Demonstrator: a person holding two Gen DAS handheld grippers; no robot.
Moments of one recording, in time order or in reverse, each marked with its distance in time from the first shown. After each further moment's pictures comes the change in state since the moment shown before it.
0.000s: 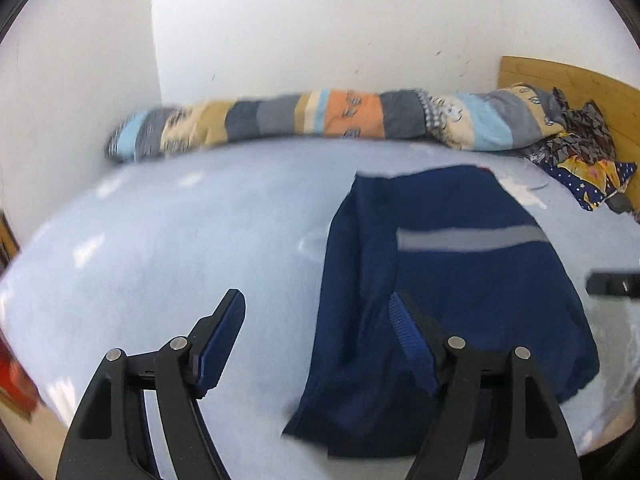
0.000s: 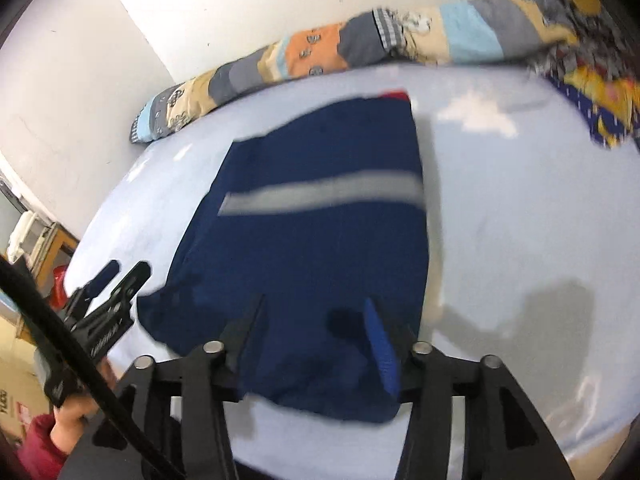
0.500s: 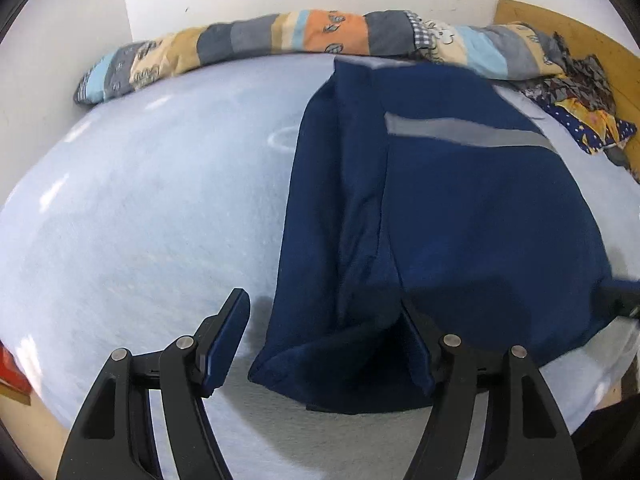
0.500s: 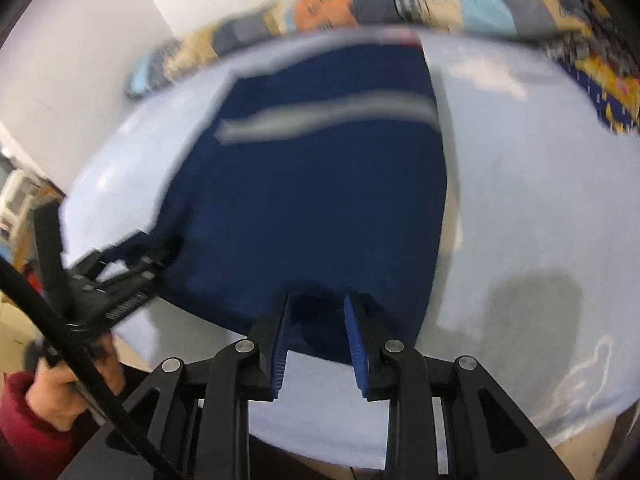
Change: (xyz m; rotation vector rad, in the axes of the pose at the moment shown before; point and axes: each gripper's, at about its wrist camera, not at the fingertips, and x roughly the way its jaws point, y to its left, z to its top) left arm 0.043 0.002 -0.050 -0.016 0.287 -0.078; right arm 0.037 0.014 -0.052 -0.044 0.164 -0.041
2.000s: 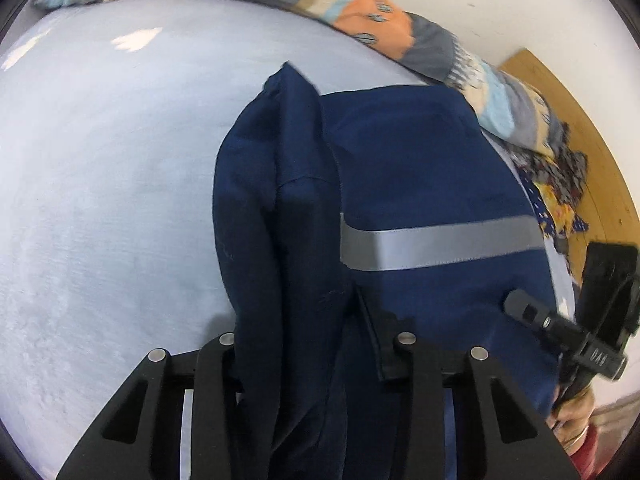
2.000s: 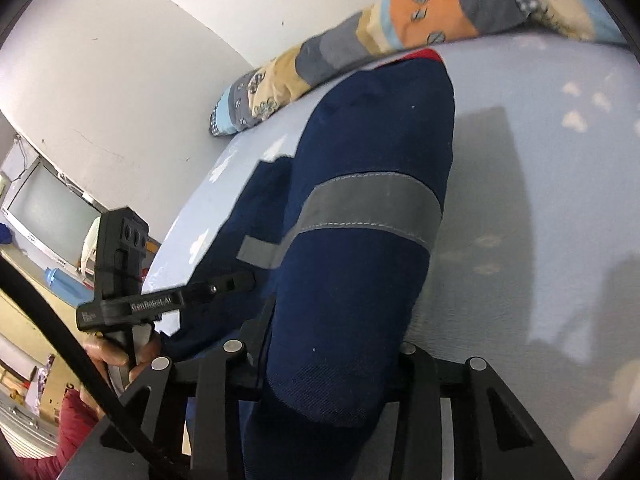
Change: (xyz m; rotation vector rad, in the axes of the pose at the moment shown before) left arm 0.063 0.121 0.142 -0.196 0.237 -0.381; right arm 0.071 0.071 0.157 0.012 -0.101 0.442
